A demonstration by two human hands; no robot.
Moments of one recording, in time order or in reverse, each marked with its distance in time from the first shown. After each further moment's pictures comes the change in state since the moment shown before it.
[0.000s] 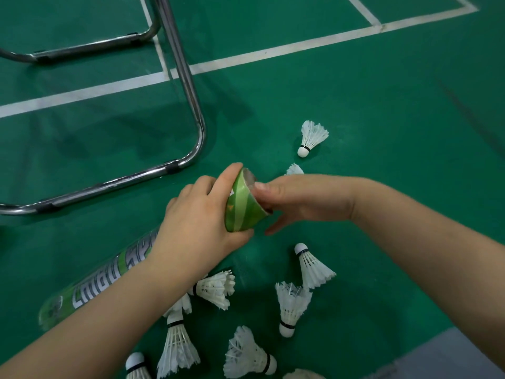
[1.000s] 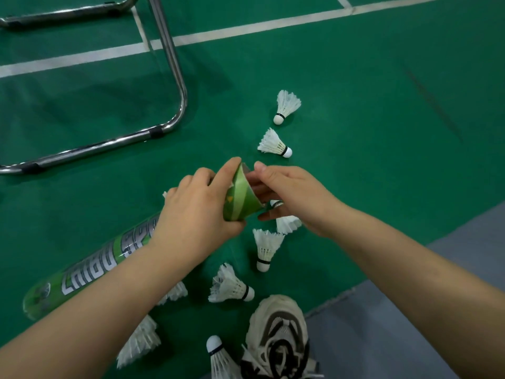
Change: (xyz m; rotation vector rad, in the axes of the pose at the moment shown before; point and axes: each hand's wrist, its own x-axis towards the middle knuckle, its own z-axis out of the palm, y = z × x) left_hand -0.071 0.029 0.010 0.066 -0.073 0.022; right_hand -0.049 0.034 0.098 0.201 0.673 -0.062
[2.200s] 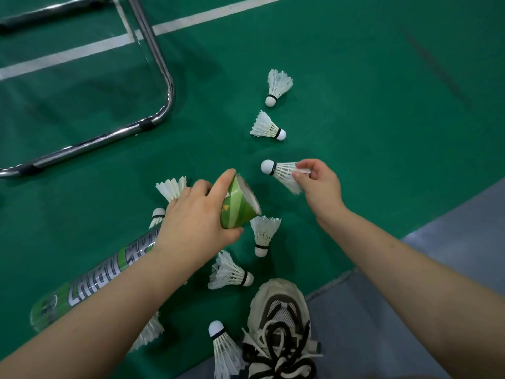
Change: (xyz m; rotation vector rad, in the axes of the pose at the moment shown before) left_hand -0.013 0.005 0.035 0.062 -0.095 -0.005; right_hand 0.030 0.111 -0.041 0.119 0.621 0.044
